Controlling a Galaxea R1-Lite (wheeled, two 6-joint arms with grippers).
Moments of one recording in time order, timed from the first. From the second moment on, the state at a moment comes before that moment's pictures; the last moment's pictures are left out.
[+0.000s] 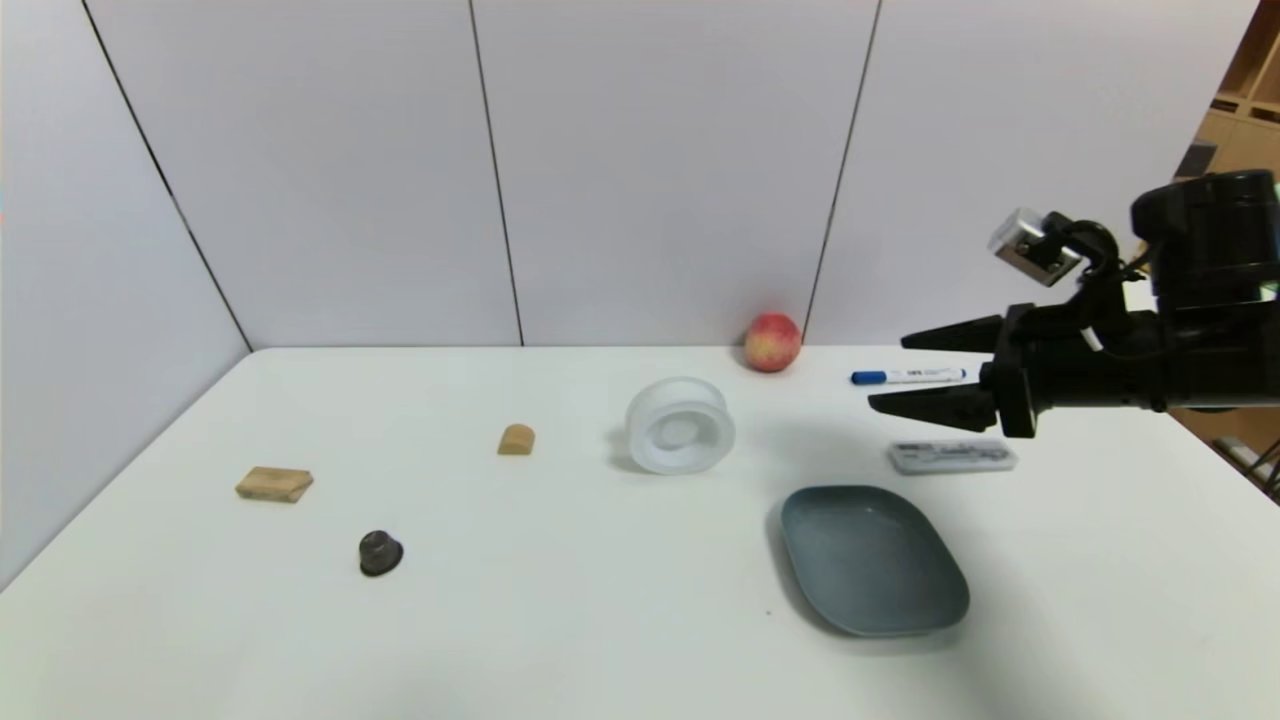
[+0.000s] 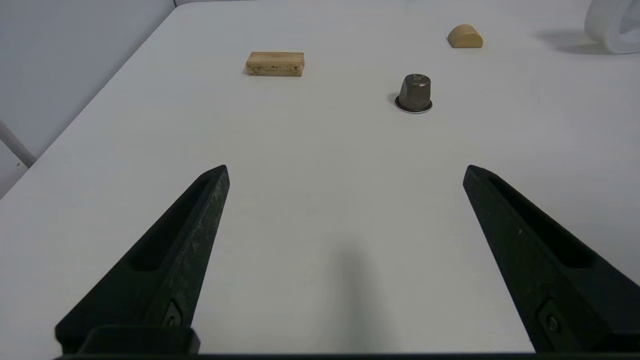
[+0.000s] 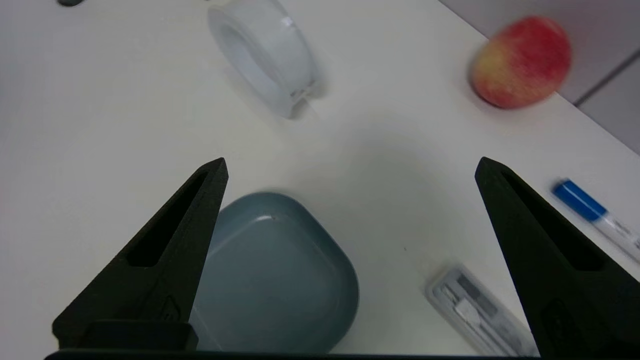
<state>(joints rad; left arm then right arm) 0.00 0.00 0.00 0.00 0.00 0.00 0.10 1.66 -1.09 -0.01 0.72 -0.47</state>
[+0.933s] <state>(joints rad) 0.00 0.00 0.00 0.00 0.00 0.00 0.21 2.07 -1.35 -0.01 1.11 -0.81</state>
